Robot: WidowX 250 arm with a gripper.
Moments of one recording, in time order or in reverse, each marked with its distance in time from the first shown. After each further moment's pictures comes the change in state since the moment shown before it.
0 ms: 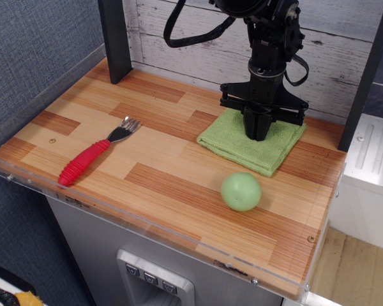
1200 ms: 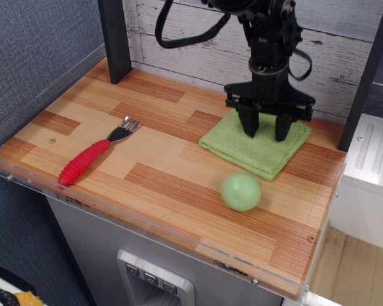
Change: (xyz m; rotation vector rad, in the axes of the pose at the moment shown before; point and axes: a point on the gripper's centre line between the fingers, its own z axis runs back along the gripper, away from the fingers) arm 0.000 -0.009 0.014 -0.082 -0.048 -0.005
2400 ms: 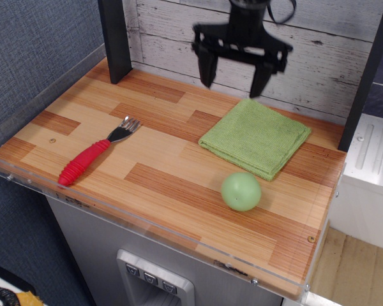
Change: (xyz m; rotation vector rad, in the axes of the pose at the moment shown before) arm -0.002 0.039 0.078 0.216 0.071 0.080
